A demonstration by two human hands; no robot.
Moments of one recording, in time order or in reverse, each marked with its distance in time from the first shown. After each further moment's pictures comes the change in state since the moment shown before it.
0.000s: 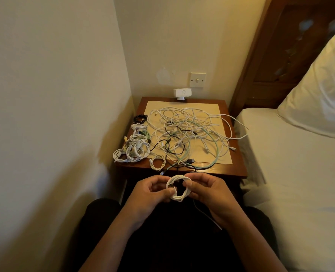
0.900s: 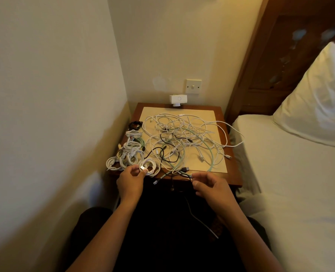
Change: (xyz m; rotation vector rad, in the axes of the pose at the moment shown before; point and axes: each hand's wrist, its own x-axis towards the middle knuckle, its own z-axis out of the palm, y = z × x) left_hand 0.116 -0.043 -0.035 0.299 0.701 -0.009; right_hand 0.030 -0.010 -0.031 -0.392 0.214 -0.080
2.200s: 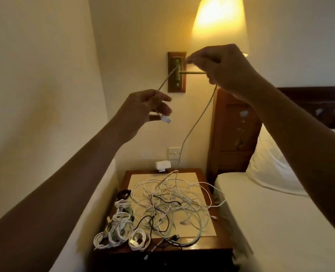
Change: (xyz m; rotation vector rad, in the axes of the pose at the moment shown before) left_hand -0.040 0.396 -0.114 -0.289 -0.611 0.960; right_hand -0.036 -0.409 -0.134 -0.500 0.302 -1.204
